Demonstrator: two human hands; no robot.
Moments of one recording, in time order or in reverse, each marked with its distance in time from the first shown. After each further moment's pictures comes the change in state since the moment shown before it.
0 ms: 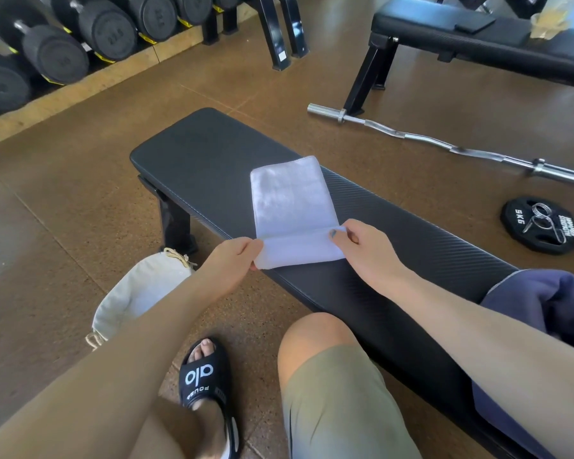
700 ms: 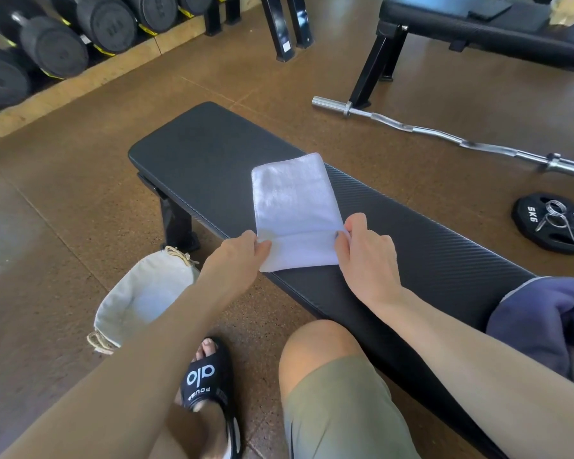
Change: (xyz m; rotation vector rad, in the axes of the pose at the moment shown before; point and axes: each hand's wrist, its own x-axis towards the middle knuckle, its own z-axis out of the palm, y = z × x) left_hand 0.016 -0.001 0.011 0.627 0.134 0.139; right_hand 0.003 0.011 0.027 -0.385 0.291 -0.231
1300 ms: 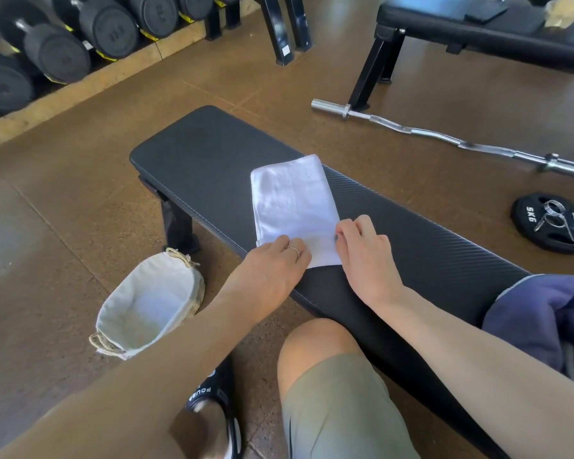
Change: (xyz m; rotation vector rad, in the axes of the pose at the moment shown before) left_hand -0.016 0.034 0.008 0.537 0.210 0.655; right_hand -0.001 0.014 0.012 -0.091 0.105 -0.138
